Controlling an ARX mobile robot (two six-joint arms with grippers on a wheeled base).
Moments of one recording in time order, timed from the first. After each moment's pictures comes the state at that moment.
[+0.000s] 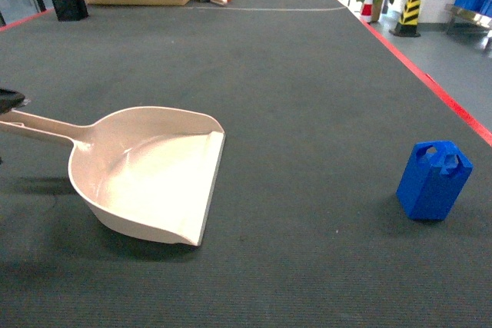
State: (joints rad) left arm 0.21 1.93 0.62 1.08 0.26 -0.92; right arm 0.00 0.00 0.01 0.00 0.00 0.00
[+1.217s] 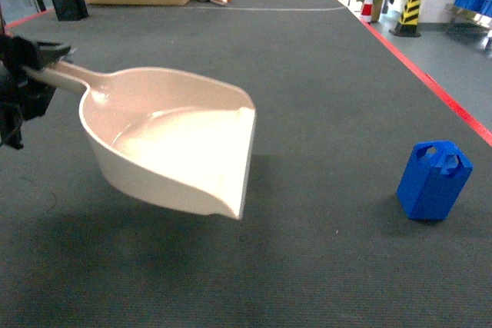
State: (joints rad) left arm 0.05 1.99 0.81 1.23 0.26 -1.23; right arm 0.00 0.00 0.01 0.00 0.00 0.00
